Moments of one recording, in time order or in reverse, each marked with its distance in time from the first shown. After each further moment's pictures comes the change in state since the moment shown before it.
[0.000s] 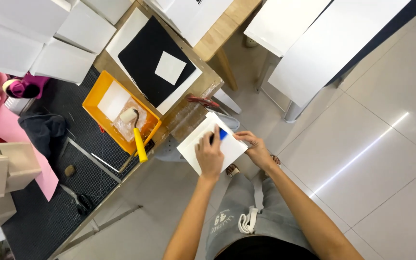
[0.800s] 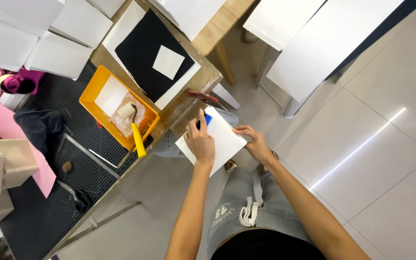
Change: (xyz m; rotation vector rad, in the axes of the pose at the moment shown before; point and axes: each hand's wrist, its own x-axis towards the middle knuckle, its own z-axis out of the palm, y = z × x) left_hand 0.019 0.003 -0.013 0.102 0.124 -0.105; right_hand -0.005 -0.010 0.000 0.042 0.006 -0.071
